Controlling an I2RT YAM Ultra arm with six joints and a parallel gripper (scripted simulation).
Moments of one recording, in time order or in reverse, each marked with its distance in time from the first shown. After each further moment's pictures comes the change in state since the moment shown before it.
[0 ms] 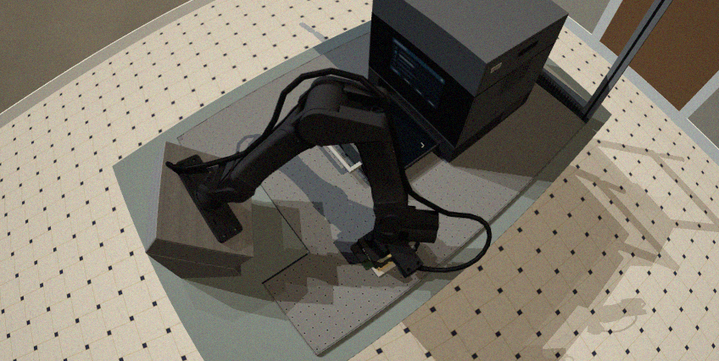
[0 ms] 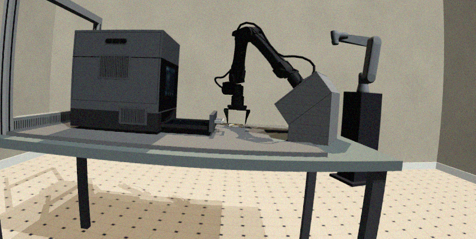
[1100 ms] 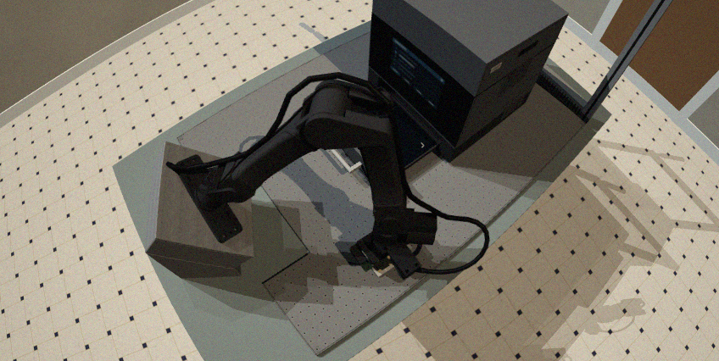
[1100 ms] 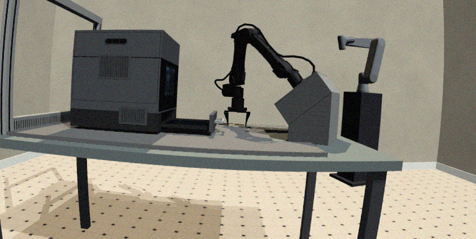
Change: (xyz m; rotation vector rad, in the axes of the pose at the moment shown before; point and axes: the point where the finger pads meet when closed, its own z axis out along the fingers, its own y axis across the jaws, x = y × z) arm 0.001 -0.002 0.011 0.003 0.001 0.004
